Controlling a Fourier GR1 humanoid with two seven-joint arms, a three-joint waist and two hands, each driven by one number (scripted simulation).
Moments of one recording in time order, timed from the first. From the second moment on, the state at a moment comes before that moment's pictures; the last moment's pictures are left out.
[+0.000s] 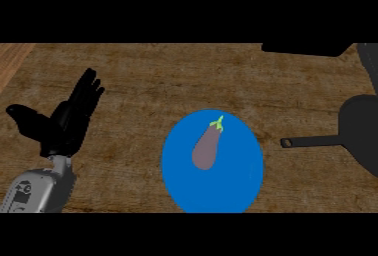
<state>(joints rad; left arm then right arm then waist) -0.24 0.26 -0.07 -1.58 0.21 0.15 0.22 -1.20 -0.53 -0.06 -0.50 1.38 0.03 1.24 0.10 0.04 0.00</state>
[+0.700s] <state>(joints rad) -0.19 0.26 -0.03 -1.57 0.21 0.17 0.22 -1.12 -0.58 -0.18 -0.49 1.53 -0.10 1.24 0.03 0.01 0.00</state>
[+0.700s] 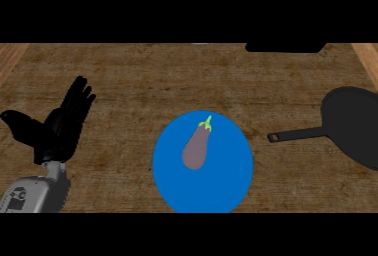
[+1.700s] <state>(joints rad) -0.17 0.27 0.00 -1.58 0.21 0.15 0.22 -0.68 -0.52 -0.50 -0.59 1.43 -0.46 1.09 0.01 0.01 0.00</state>
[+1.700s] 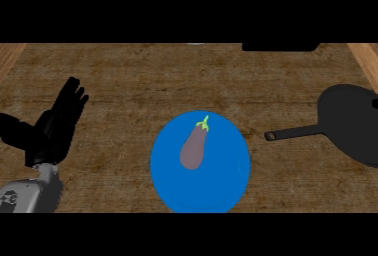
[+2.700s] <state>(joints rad) -0.14 0.26 0.02 -1.56 0.20 0.14 0.20 -0.49 -0.28 -0.69 -0.94 1.25 -0.96 0.94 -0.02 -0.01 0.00</state>
